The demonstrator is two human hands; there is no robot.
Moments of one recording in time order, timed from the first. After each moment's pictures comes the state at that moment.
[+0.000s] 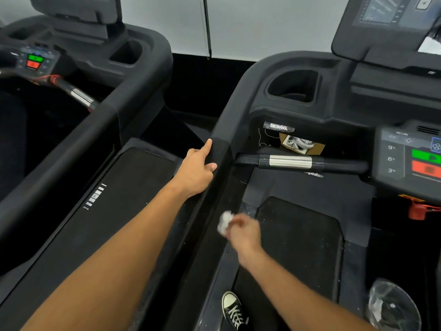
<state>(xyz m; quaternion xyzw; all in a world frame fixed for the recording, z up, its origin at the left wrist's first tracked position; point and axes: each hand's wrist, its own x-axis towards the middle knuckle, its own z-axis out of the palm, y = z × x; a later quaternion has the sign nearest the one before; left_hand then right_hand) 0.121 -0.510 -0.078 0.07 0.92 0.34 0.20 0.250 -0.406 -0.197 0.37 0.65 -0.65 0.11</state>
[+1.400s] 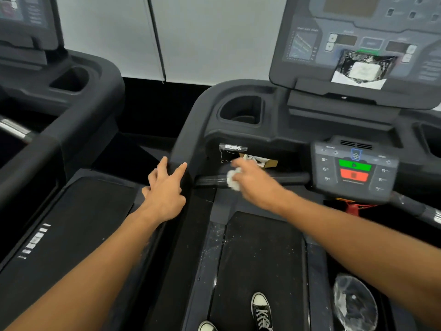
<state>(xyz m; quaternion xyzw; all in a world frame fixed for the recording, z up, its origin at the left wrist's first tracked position) 0.114 -0.479 -0.085 0.12 0.96 0.19 0.14 0.156 -0.226 -0.117 -0.15 0.99 -0.04 -0.02</state>
